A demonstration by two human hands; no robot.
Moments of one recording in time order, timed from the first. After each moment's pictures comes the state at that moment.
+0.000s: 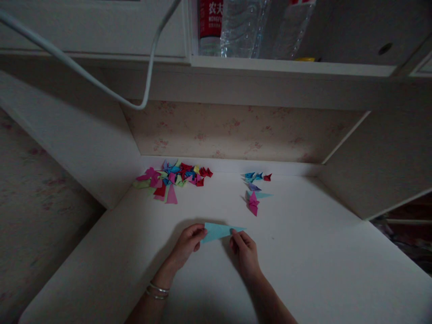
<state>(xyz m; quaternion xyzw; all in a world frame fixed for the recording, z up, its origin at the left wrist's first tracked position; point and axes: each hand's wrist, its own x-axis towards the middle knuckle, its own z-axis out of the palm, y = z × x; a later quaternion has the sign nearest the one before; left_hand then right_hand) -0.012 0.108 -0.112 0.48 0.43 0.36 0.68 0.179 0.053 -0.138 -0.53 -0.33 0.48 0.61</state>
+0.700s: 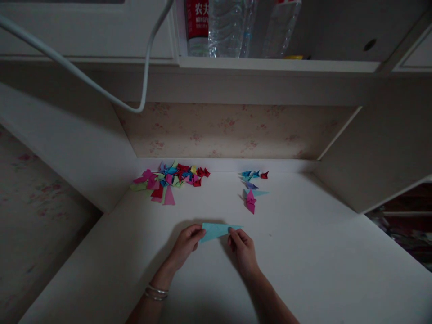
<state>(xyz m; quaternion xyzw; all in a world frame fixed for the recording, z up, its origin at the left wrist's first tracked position) -0.011 0.108 -0.114 0.50 0.44 0.34 0.66 0.178 0.051 -0.133 -0.53 -0.33 0.49 0.61</state>
